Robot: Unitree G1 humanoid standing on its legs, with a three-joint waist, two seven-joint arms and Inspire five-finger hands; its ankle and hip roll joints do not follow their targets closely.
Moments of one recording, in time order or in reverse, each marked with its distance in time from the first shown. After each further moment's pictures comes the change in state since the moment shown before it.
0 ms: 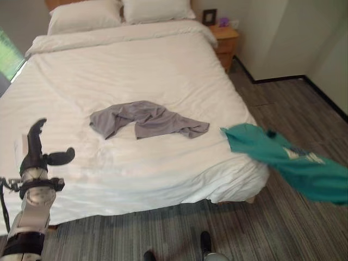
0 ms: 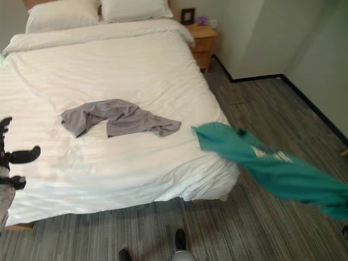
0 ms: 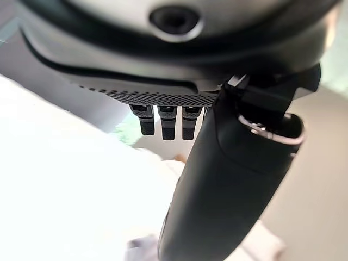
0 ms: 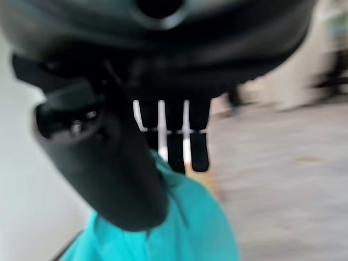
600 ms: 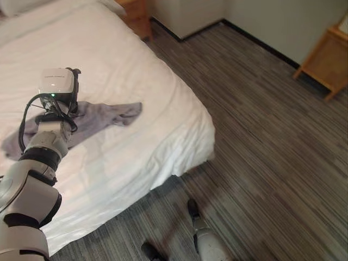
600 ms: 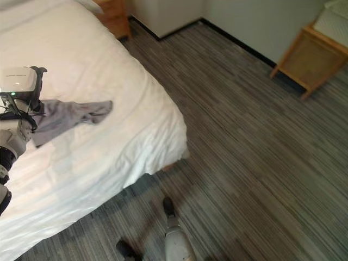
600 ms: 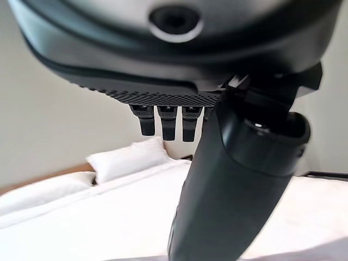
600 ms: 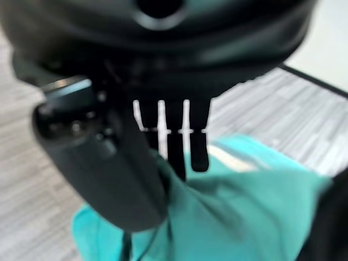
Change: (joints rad) left arm -0.848 0.053 -0.842 0.706 0.458 0.093 0.029; right arm -0.061 0.331 0.394 0.395 0.215 -0.018 0.093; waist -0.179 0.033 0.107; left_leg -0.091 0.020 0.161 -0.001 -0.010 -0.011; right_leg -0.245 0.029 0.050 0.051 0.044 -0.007
